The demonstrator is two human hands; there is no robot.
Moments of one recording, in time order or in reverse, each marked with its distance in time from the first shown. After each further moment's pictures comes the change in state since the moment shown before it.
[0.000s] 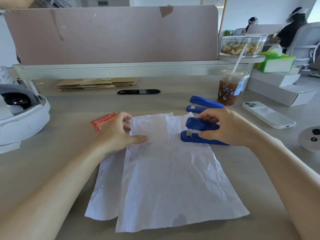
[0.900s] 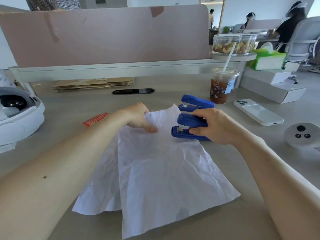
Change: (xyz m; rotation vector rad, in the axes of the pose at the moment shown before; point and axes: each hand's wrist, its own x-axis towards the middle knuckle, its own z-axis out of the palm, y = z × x) left_hand 0.057 0.071 0.028 0.577 -0.370 0.035; right_hand 0.000 0.009 0.000 0.008 0.027 -0.110
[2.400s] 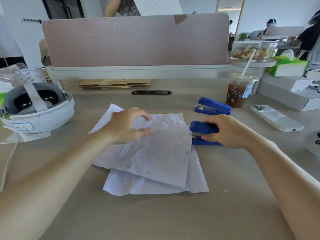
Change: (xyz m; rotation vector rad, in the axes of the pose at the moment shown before) left_hand -0.095 -0.060 0.006 -0.088 0.336 0.190; right_hand -0.003 -0.016 0.008 -0.023 -0.126 0.003
